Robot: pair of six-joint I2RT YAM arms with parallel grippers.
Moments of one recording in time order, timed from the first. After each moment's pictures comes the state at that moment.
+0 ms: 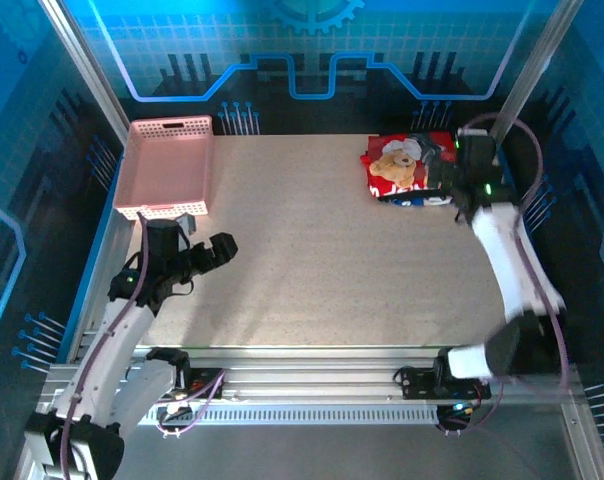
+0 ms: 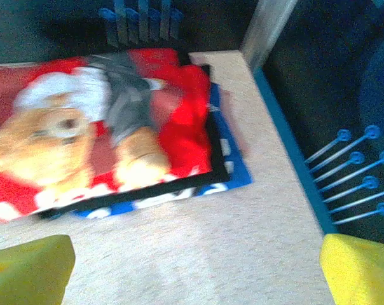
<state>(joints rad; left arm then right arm) -0.10 0.81 0.72 -0.62 0.22 -0.61 0.05 1.26 1.23 -0.62 0.32 0.08</state>
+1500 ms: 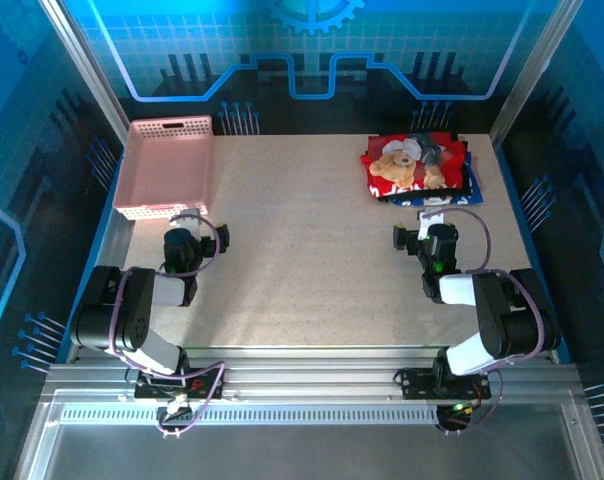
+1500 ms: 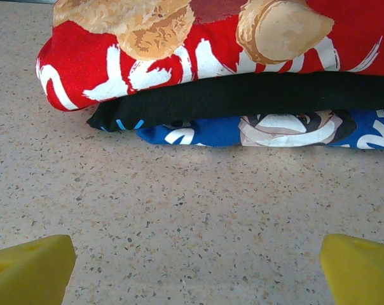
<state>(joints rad) 0.01 1.54 0.35 0.82 -0.04 -0.14 0.08 1.50 0.39 0.69 0.14 -0.01</state>
